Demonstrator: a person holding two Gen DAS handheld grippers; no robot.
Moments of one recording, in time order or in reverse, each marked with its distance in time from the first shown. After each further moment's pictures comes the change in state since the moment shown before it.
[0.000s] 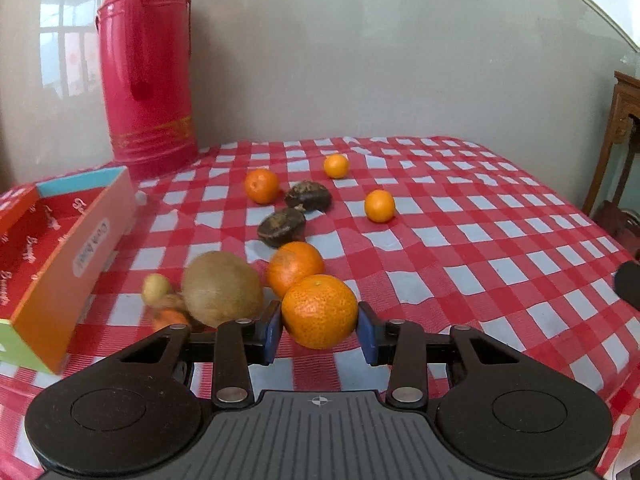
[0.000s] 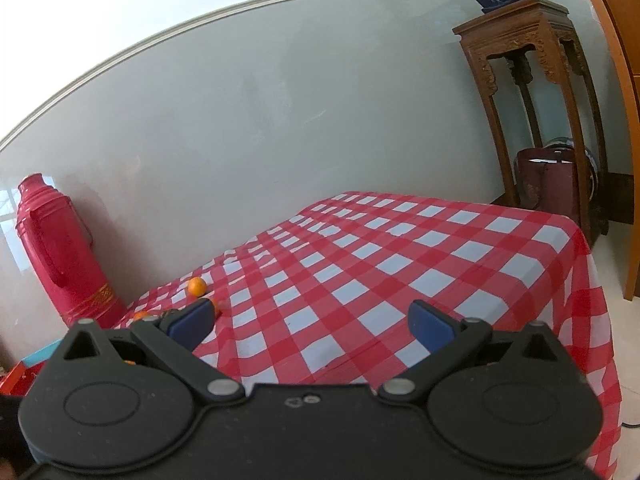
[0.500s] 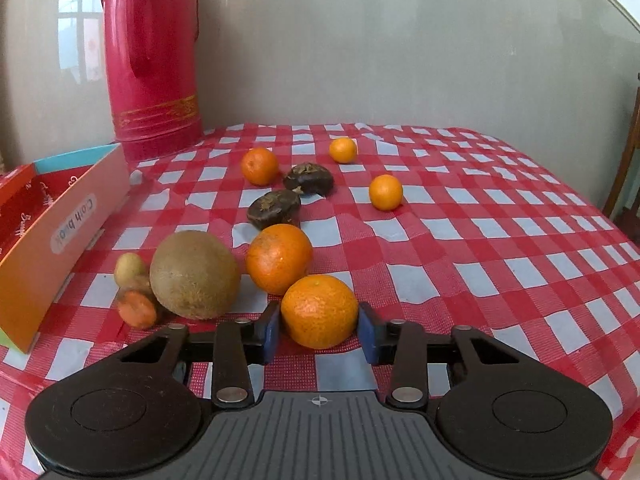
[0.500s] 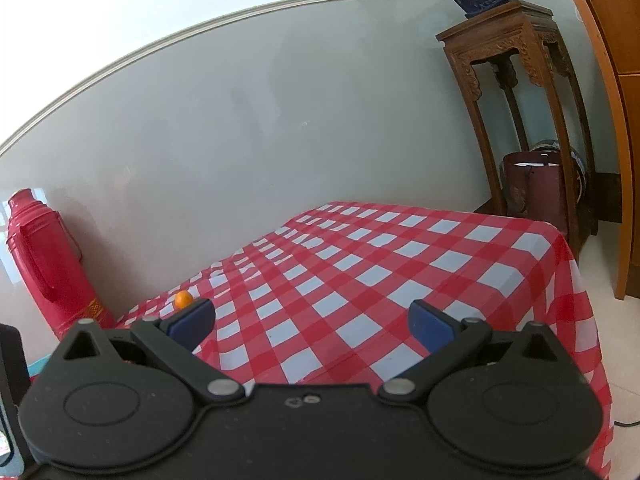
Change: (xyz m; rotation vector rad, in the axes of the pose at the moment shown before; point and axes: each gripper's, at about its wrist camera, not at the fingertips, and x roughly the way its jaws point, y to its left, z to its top) left arm 0.031 -0.020 -0.006 -0.046 0.036 0.043; right arm -0.004 -0.013 0.006 0.025 -0.029 -0.032
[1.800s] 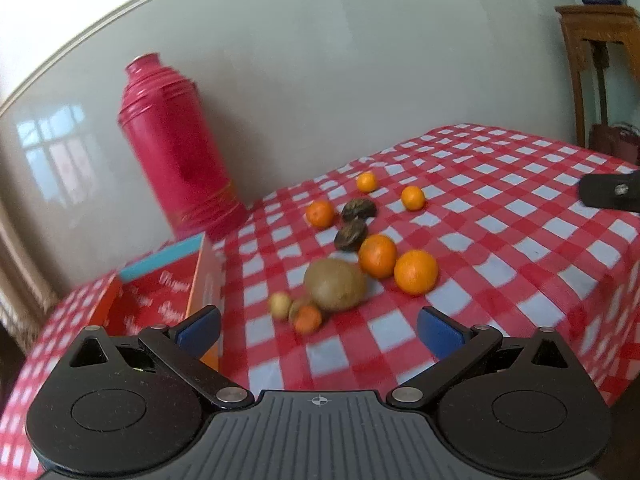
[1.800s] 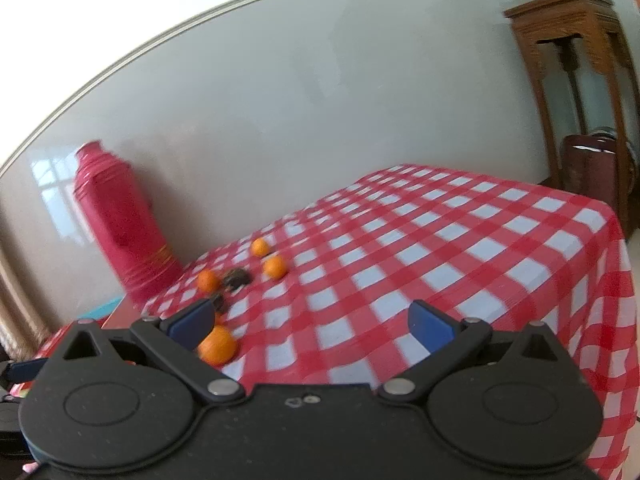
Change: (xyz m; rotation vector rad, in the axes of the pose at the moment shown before) left arm -0.105 0.062 -0.007 0.389 -0.167 0.068; right arm -0.024 0.035 -0.007 -0.061 0.116 0.148
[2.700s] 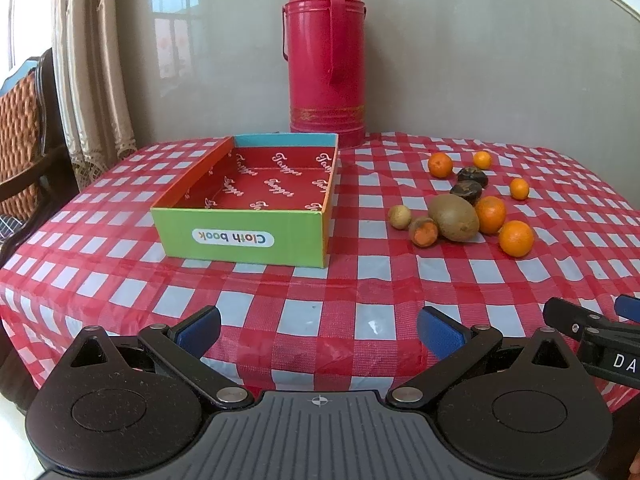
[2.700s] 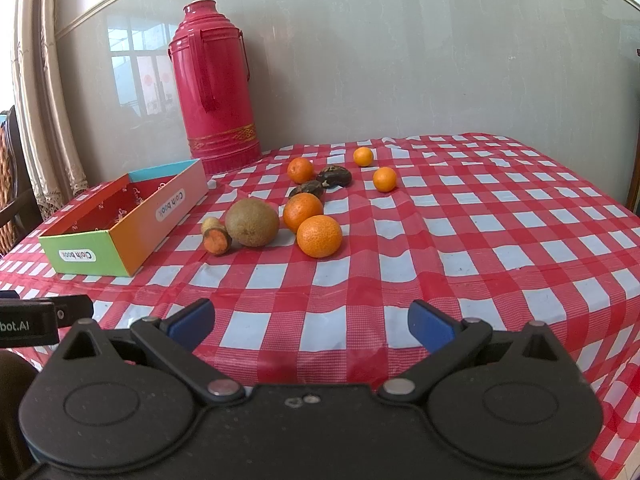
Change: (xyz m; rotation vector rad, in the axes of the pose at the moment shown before) left arm -0.040 0.074 -0.075 -0.428 0.178 0.153; right arm 0.015 0.089 -0.052 -0.359 0.246 0.148
